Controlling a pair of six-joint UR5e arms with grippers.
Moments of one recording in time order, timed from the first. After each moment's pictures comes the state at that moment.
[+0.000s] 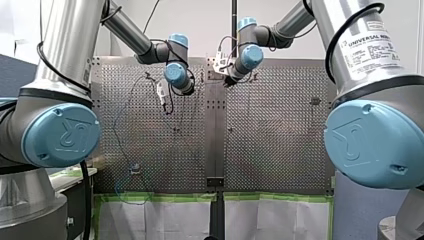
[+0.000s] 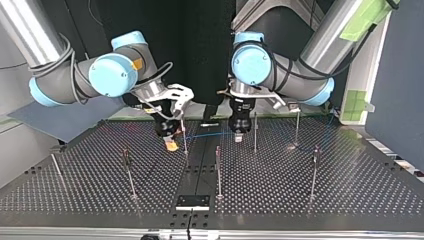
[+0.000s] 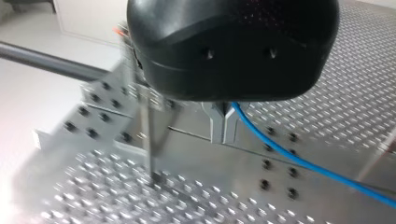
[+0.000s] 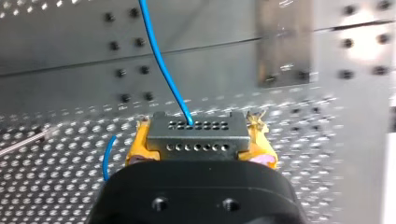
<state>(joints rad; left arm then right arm) -0.39 -1.76 -1.68 -2.89 -1.87 -1.86 2.21 -1.20 1.29 0.05 1.54 1.76</state>
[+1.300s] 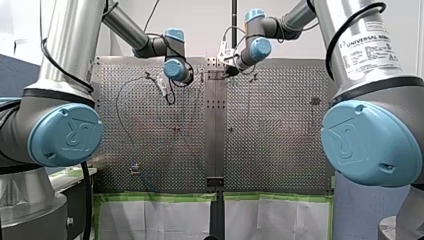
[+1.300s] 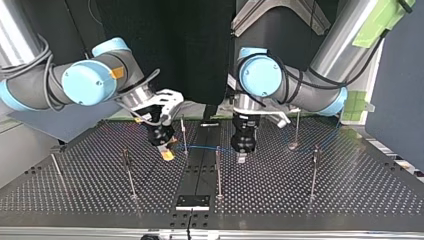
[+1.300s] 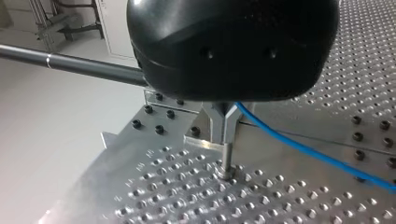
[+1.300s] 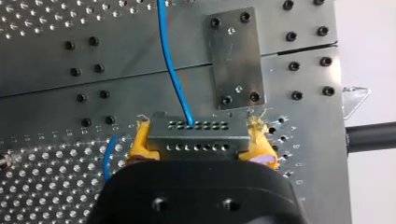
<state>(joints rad) -0.33 -1.78 -1.61 -2.80 -1.81 -1.88 2.15 -1.21 1.24 0.06 1.37 1.76</state>
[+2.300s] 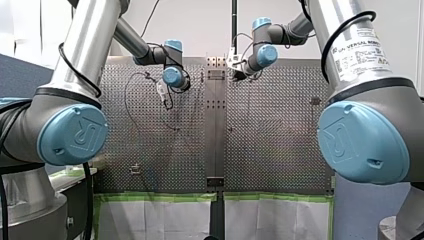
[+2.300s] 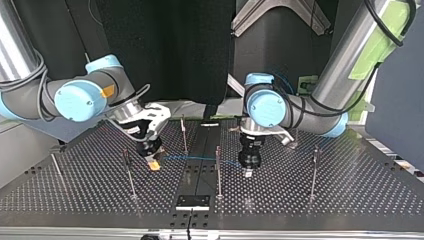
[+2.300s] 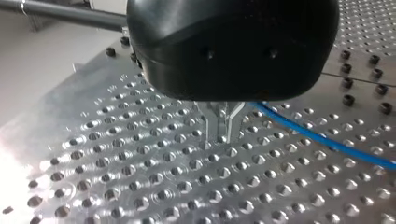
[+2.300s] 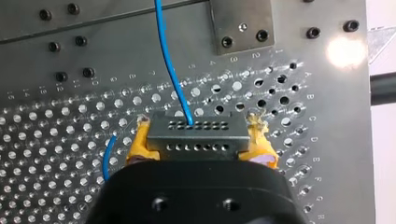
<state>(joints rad) -0.26 -1.90 -1.48 -2.85 -1.75 -1.89 2.08 -1.15 1.20 0.05 1.35 1.77</state>
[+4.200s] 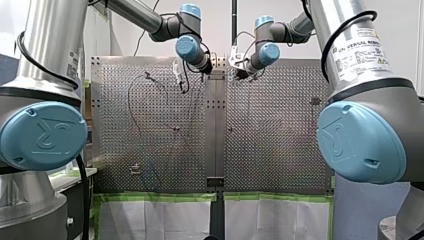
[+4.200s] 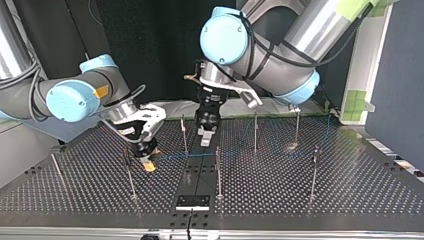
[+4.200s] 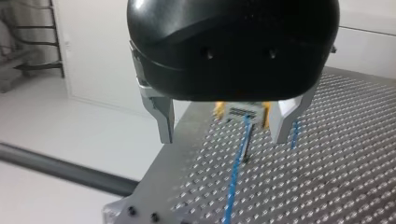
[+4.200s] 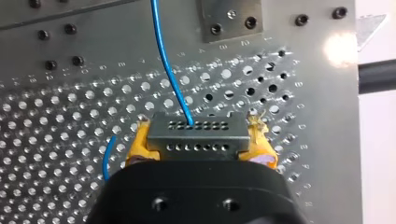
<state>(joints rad) -0.55 -1.74 -1.52 -3.03 -1.89 -1.84 2.06 -1.17 1.20 0.06 1.35 1.76</state>
